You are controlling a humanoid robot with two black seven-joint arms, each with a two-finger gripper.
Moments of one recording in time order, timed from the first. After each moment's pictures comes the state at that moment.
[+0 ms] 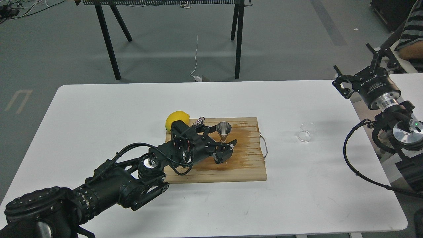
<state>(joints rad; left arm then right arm) -0.68 -0.04 -0.37 -0.70 2.18 0.25 -0.23 0.59 -0.42 1.13 0.72 0.04 0.42 0.02</state>
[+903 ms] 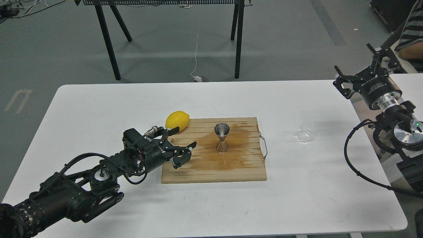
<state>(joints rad) -0.53 0.38 -0.40 -0.93 2.18 0.38 -0.24 0.59 -0.42 1.13 0.72 0.04 0.43 0.02</state>
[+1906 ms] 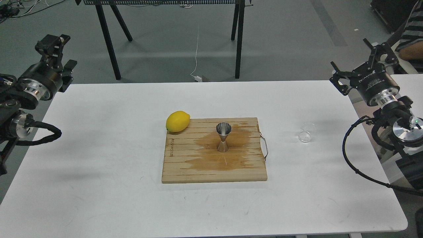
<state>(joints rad) -0.71 0.58 -0.84 -0.75 0.58 -0.18 -0.25 0.59 -0.43 1.13 0.78 0.04 0.43 0.01</state>
